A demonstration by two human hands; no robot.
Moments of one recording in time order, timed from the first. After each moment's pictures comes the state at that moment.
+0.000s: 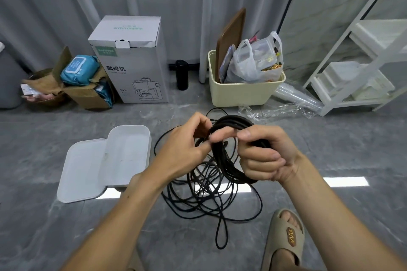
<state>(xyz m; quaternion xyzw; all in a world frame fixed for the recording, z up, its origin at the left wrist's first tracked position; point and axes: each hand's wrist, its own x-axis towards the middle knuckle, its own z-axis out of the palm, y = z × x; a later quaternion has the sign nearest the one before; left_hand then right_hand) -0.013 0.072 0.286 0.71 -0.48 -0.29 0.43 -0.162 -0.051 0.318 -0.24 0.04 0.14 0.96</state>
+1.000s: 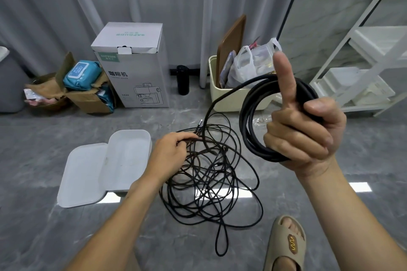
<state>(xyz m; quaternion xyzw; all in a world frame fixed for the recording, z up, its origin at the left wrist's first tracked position) 0.005 0.074 0.261 0.81 -0.35 -0.27 0.39 -0.176 -0.066 0.355 -0.22 -0.14 -0.05 0.96</state>
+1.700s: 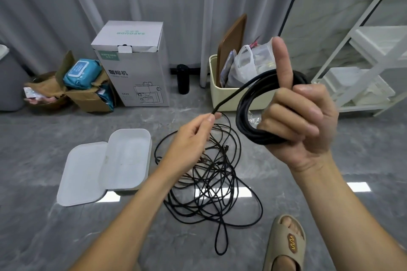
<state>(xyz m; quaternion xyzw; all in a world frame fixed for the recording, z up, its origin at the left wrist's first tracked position) -0.023 0.058 0.298 0.70 -0.37 -0.35 0.50 -0.168 -0.063 0.366 -0.25 -0.06 -0.16 0.95</state>
